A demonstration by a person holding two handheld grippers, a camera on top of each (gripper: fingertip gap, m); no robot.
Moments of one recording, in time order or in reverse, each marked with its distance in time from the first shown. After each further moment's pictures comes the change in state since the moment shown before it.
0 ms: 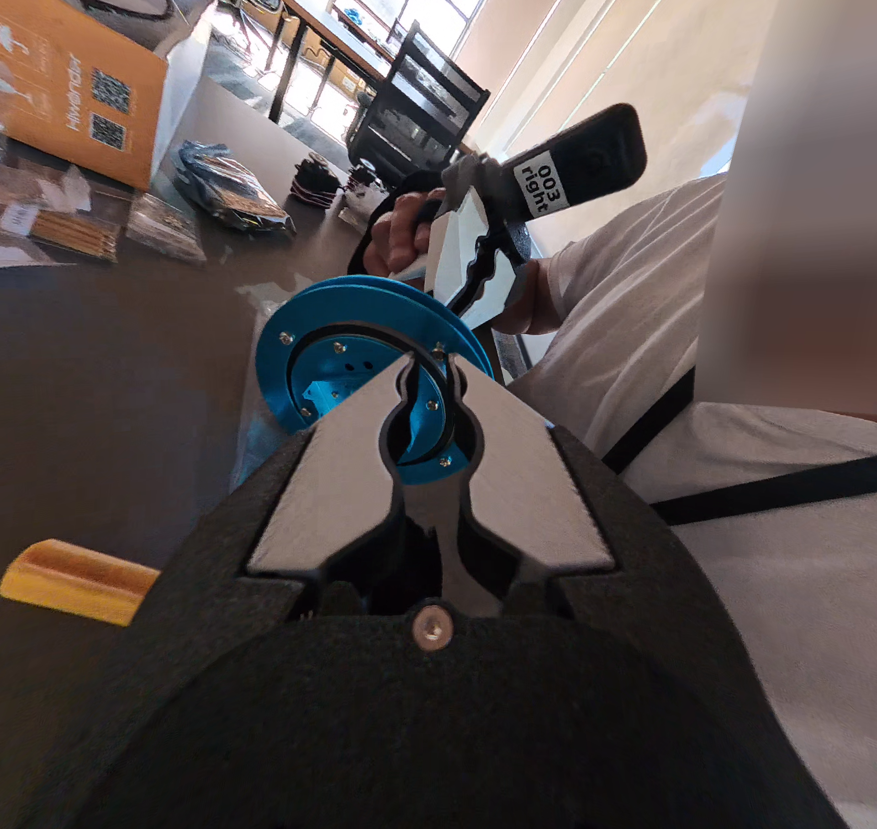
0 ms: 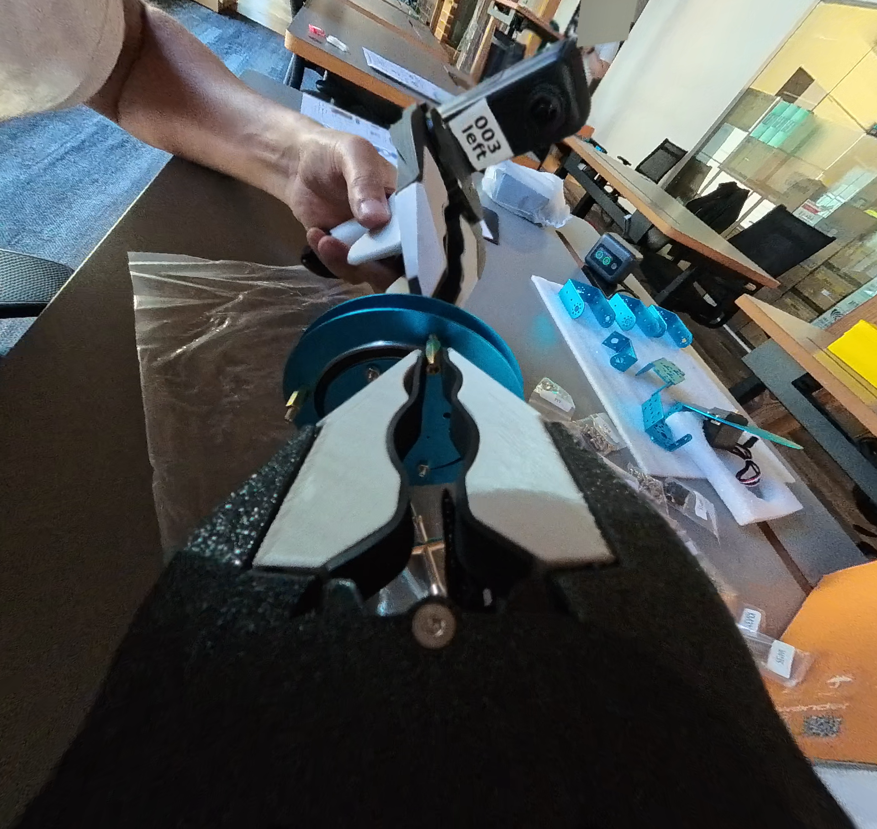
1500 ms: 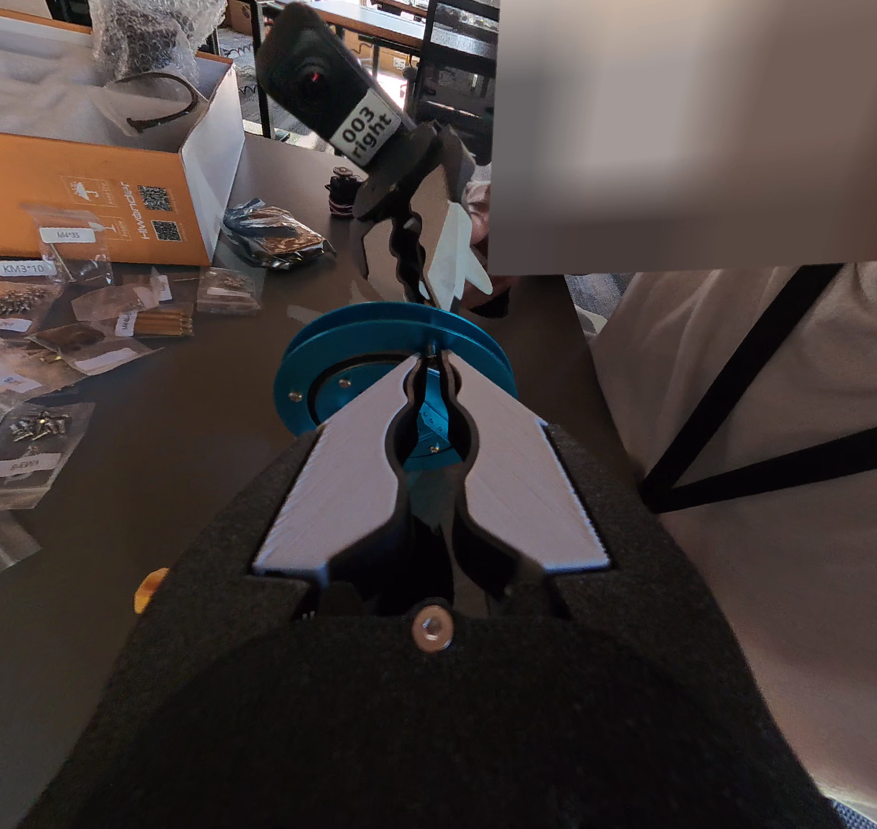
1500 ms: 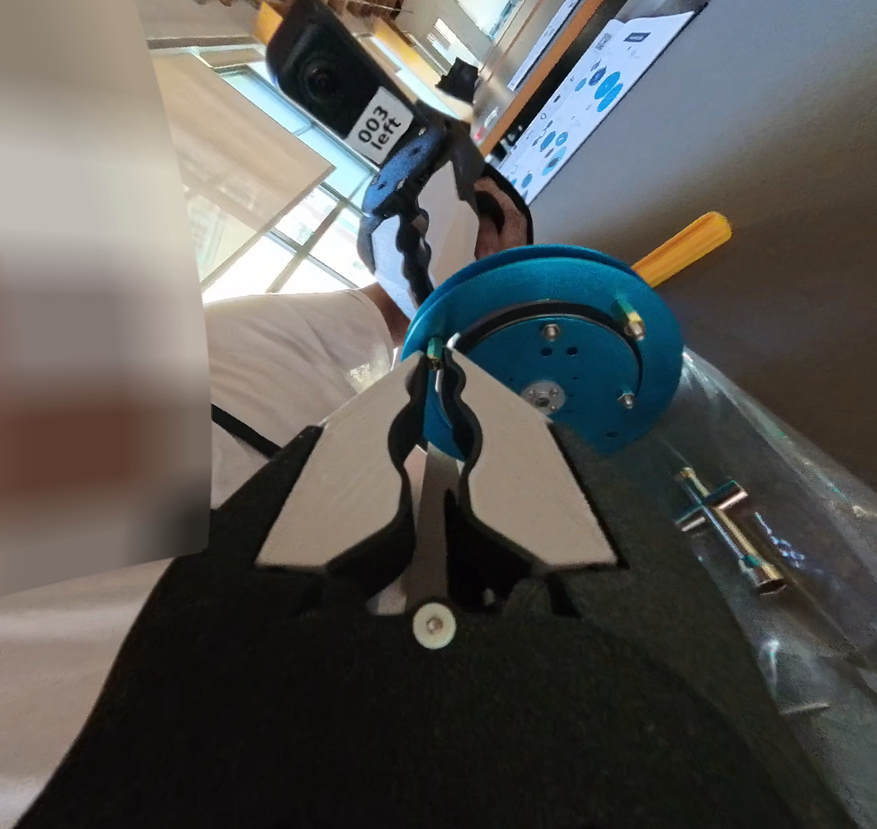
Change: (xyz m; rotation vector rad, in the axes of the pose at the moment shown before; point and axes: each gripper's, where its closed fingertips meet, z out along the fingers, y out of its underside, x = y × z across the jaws) left arm 0.008 0.006 0.008 -0.084 -0.165 0.376; right arm -0.012 -0.004 -0.006 0.056 -0.520 1.259
